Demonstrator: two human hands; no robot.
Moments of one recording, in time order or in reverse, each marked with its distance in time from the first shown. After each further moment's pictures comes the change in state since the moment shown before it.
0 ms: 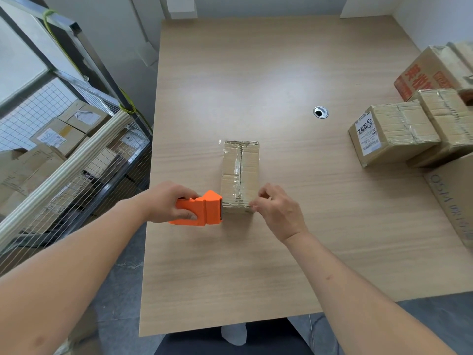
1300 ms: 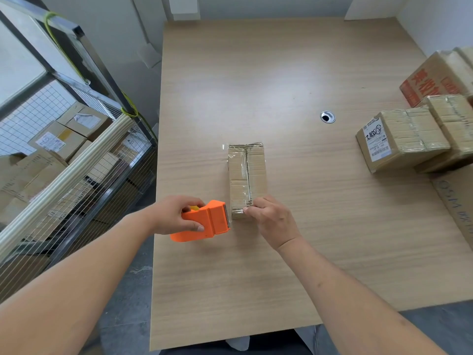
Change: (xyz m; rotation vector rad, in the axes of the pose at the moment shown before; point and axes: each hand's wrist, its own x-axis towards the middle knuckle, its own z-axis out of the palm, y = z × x) left_hand 0.000 -0.020 0.007 -0.239 -0.048 -0.176; right_hand 0.024 -0.031 0.022 -0.015 -0.046 -0.032
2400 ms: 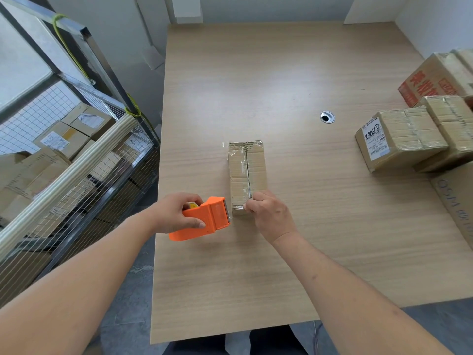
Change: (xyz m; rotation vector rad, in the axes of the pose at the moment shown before) left_hand -0.016 0.011 0.009 -0.093 0.067 -0.074; right_hand 0.003 -0.007 0.001 -0.026 -0.191 0.143
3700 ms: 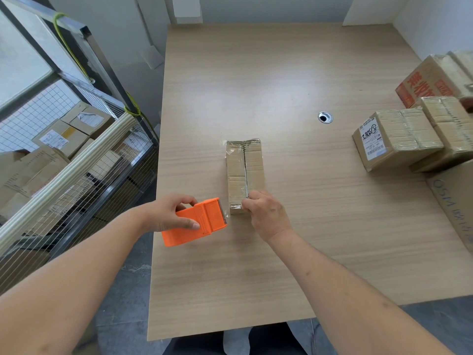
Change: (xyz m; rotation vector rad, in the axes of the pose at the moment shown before) left_hand -0.009 -0.003 -0.006 -0.139 -0.153 -0.077; right_hand -0.002 -0.006 -0.002 -0.008 -0.001 0.006
